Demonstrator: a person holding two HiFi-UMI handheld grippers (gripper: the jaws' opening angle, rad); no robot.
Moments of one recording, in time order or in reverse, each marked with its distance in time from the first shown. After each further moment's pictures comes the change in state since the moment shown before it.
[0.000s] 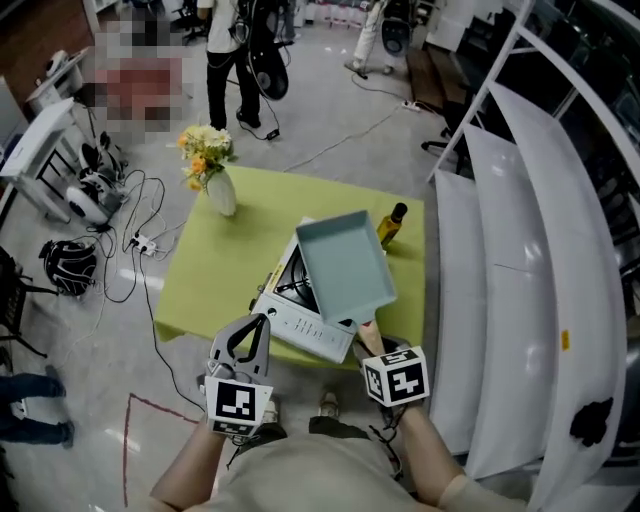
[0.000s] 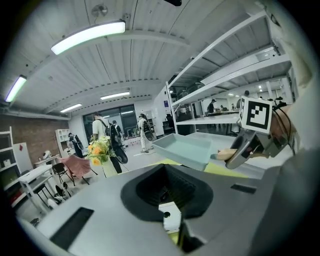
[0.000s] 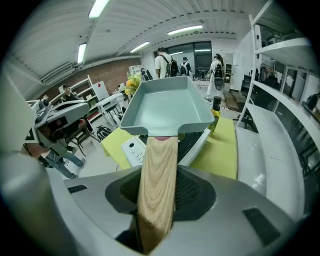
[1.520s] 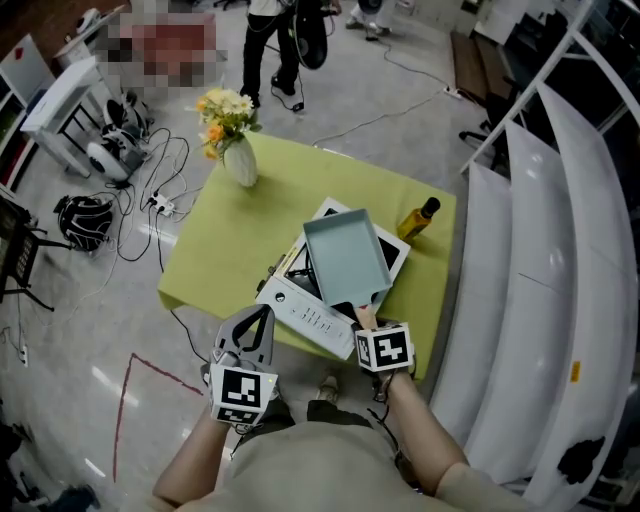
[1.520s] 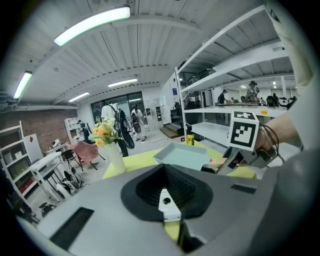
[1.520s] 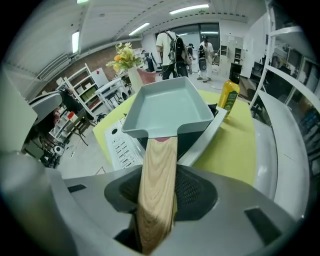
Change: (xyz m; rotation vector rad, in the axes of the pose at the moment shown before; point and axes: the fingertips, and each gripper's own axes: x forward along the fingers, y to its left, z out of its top) left arm 0.022 0.002 -0.046 -0.066 0.149 0.084; right arm 0.101 -0.023 -0.013 -0.027 0.170 0.051
